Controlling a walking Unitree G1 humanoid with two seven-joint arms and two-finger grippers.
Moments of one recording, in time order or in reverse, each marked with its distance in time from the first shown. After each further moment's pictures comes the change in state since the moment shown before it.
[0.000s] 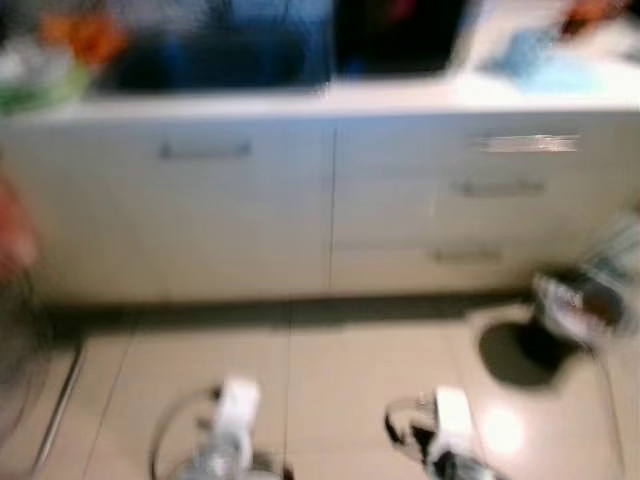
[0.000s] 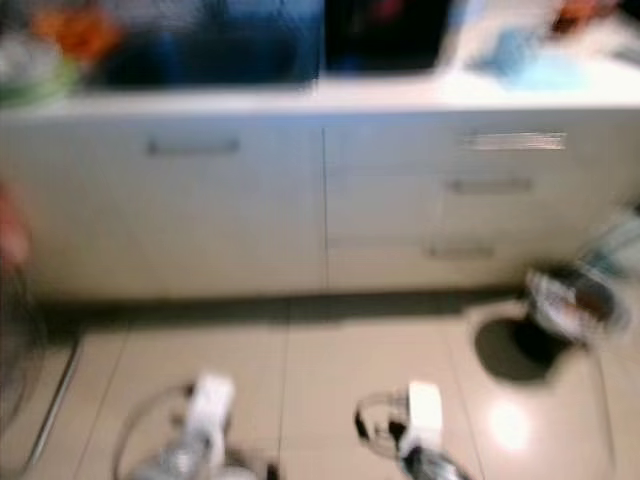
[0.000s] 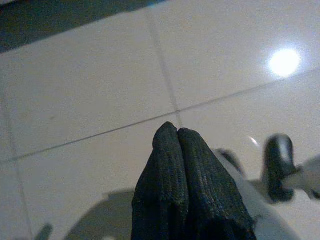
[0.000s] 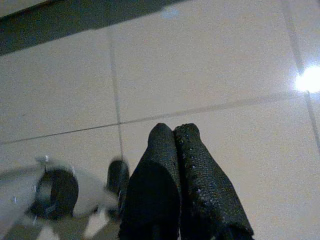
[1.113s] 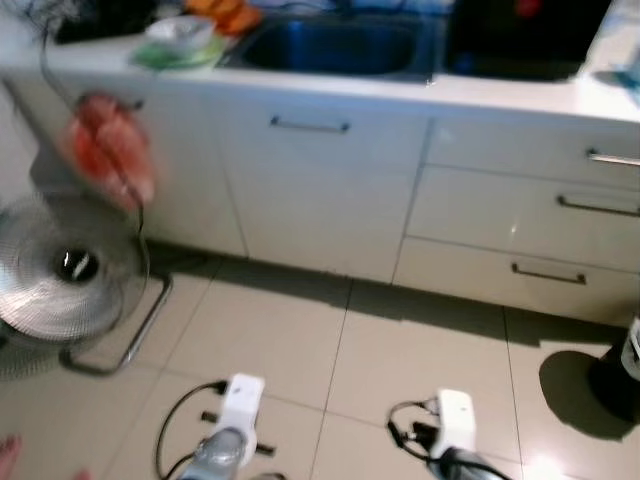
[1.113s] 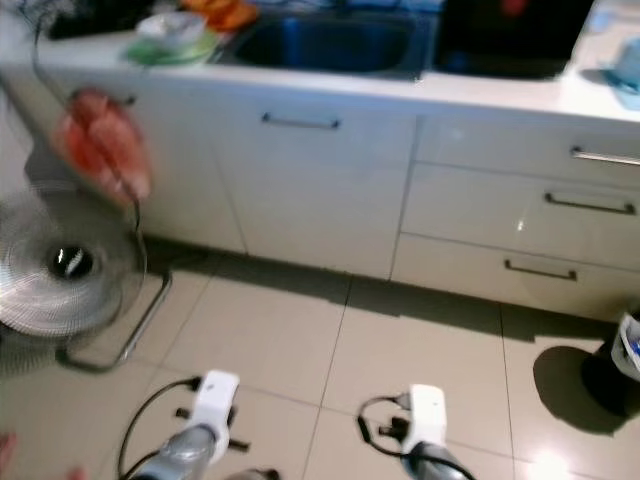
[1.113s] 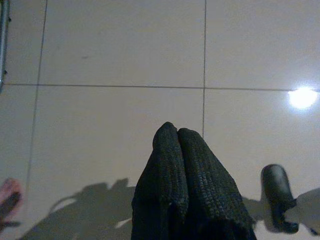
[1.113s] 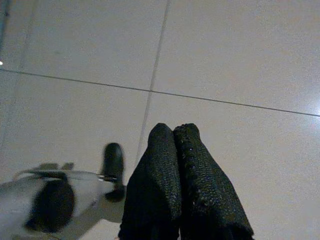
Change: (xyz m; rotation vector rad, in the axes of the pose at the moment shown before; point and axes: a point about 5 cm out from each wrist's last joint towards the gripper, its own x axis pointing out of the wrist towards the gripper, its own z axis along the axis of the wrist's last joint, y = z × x) left arm 0.002 0.002 0.016 0.000 -0.056 0.005; right arm -0.001 -0.001 -0.001 -0.007 -0.001 0.016
